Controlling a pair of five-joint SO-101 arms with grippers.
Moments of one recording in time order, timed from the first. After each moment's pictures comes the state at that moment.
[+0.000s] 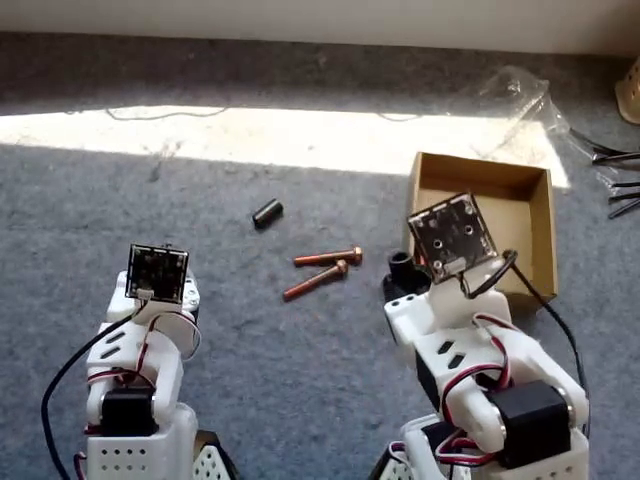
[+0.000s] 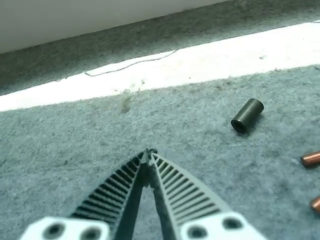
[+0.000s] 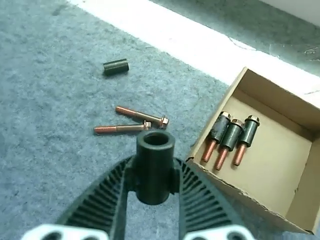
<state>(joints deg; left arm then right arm) -7.5 -104.2 90.1 48.7 -8.1 -20.7 -70.2 31.8 84.7 12.2</state>
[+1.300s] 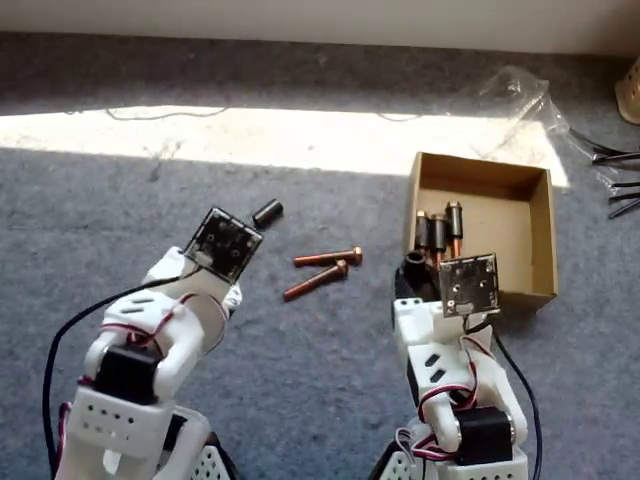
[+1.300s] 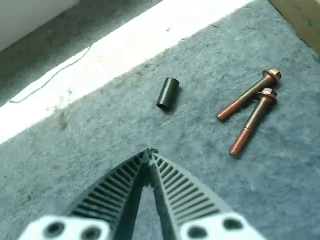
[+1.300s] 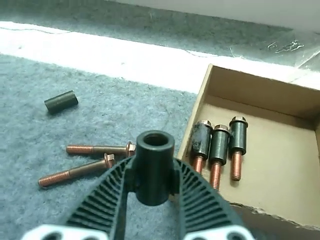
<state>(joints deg) 8.7 -74.4 62.5 61.4 -15.9 -10.6 -104.5 79.9 57.2 4.5</state>
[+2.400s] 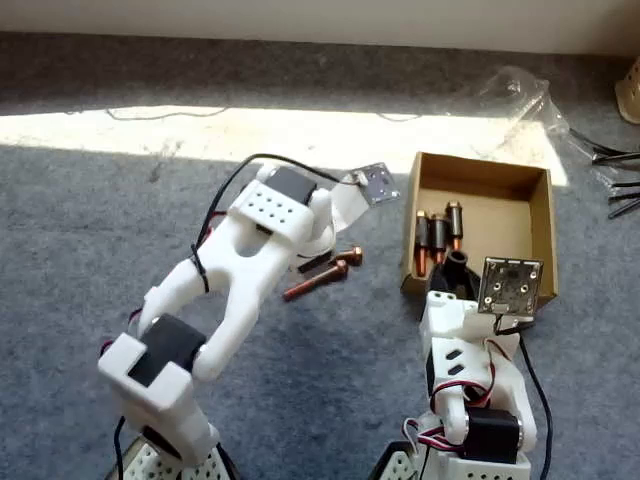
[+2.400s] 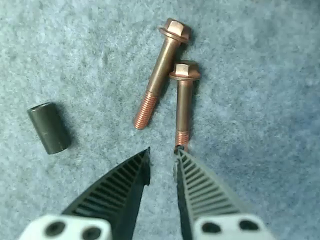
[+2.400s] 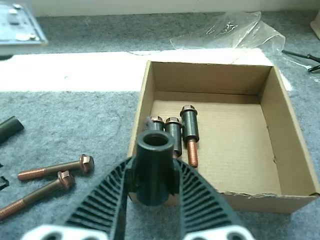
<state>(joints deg) 23.5 10.0 5.4 77.0 -27.2 0.1 -104.7 80.9 57.2 2.2</state>
